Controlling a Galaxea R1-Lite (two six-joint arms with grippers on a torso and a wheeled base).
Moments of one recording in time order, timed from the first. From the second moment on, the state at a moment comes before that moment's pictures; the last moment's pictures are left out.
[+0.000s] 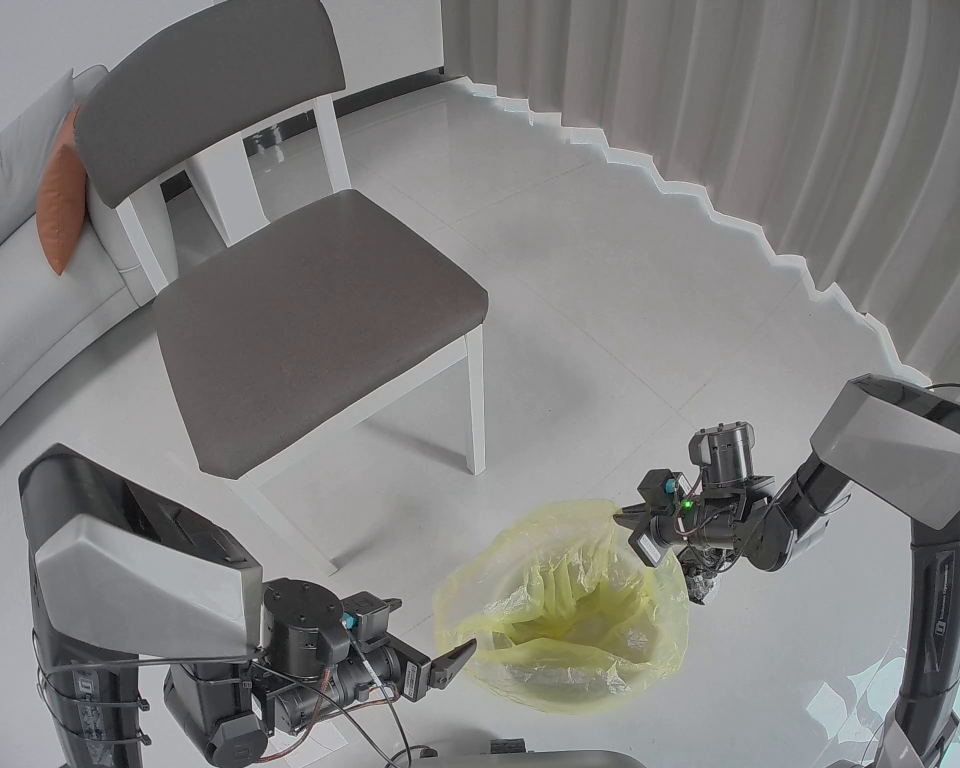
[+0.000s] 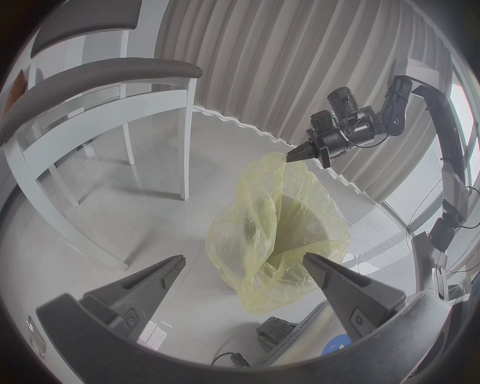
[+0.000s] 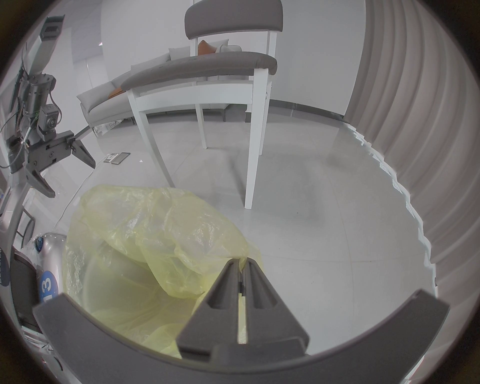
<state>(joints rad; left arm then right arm) -0.65 2.24 -0.22 -1.55 -0.03 -0.08 0.31 2.32 -0.97 -0.72 0.25 -0.53</state>
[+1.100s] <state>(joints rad) -0.56 2.35 -0.34 -1.55 -0.08 -0.23 0.21 2.16 -0.76 -0.73 0.28 -0.49</state>
